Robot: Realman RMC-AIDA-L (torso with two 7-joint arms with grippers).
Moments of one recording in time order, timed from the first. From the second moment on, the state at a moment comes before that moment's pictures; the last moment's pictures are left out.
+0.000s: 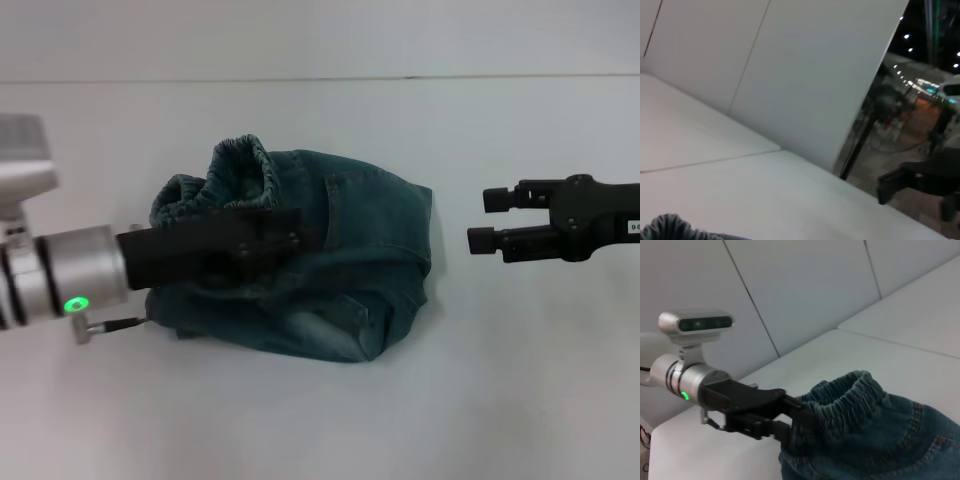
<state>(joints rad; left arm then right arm) -0.60 -2.12 0.64 0.45 1.94 1.50 -1.37 0.50 1.96 -0.88 -0.80 -1.88 -1.63 1.72</state>
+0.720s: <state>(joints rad) -0.54 -2.16 0.63 0.45 1.78 1.15 -1.37 0.50 1.97 -0.87 -0.79 -1.91 -1.64 1.72</state>
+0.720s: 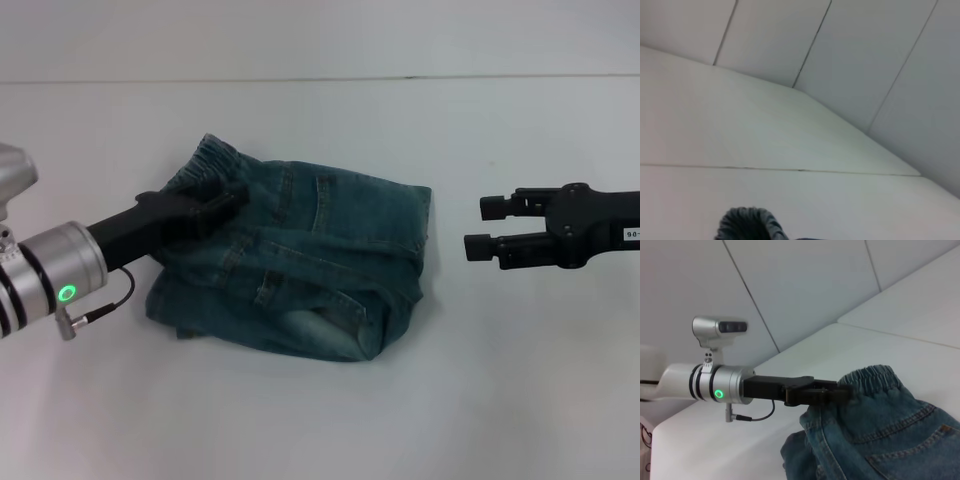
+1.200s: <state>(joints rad) -0.36 -2.11 0.62 0.69 1.83 1.64 -1.38 0.50 1.97 -0.86 -0.79 -1.91 -1.68 1.72</state>
